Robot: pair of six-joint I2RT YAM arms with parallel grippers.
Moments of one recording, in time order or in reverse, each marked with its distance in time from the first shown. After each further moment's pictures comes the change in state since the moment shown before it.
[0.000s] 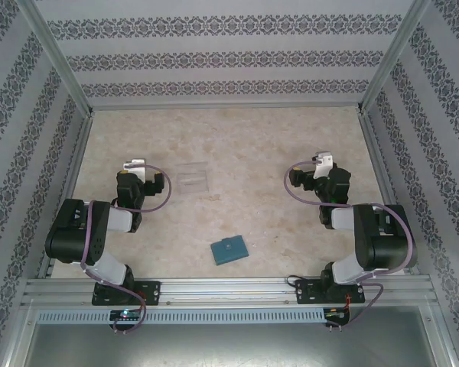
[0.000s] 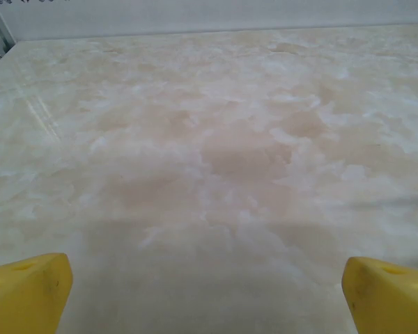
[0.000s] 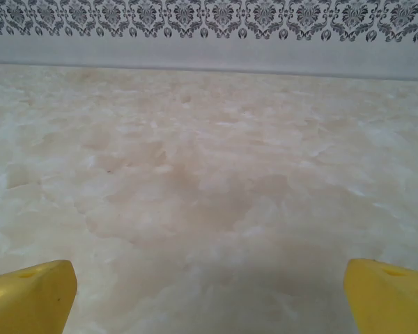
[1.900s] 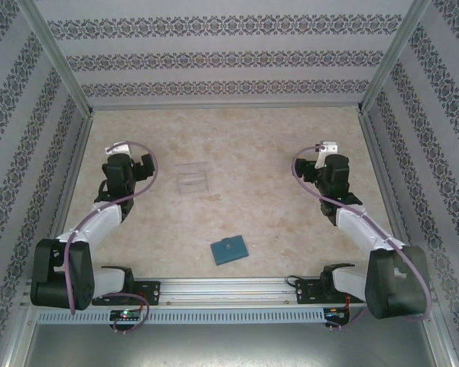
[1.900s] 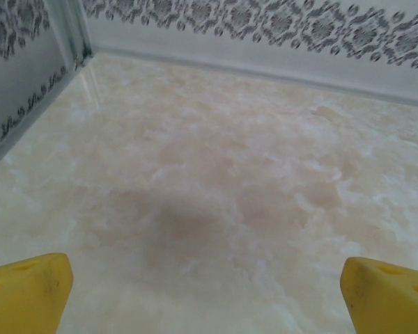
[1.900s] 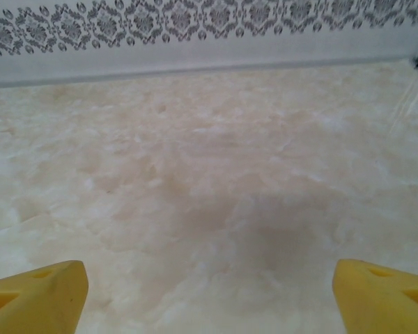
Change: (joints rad) left arm -0.002 -0.331 0.268 -0.703 -0.137 -0.223; right arm 0.130 -0.334 0.204 -0.674 0.253 0.150
